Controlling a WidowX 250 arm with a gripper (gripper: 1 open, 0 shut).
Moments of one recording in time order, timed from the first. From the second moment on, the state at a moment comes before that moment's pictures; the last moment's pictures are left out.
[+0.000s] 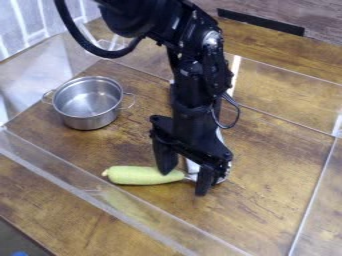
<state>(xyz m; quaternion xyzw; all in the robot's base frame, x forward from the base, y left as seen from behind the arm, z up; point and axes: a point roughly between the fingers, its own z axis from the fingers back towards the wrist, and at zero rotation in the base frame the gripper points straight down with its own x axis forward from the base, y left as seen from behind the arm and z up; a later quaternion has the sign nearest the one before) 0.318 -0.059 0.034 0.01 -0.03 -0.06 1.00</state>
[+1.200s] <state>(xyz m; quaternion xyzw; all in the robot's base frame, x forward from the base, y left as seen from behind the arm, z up) 0.328 -0.021 0.023 0.01 -0.04 -0.12 0.99</state>
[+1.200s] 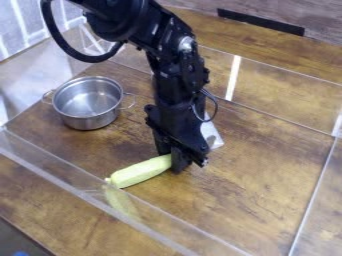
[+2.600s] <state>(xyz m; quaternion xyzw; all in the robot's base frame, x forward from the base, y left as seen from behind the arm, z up) 0.327 0.088 0.029 -0.03 -0.05 -0.10 0.99</state>
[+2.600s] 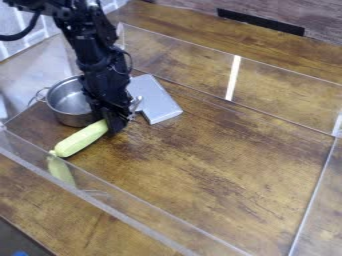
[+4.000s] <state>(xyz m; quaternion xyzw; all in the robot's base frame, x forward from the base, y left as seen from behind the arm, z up) 0.338 0.102 0.028 -0.10 -0.04 -0.06 0.99</state>
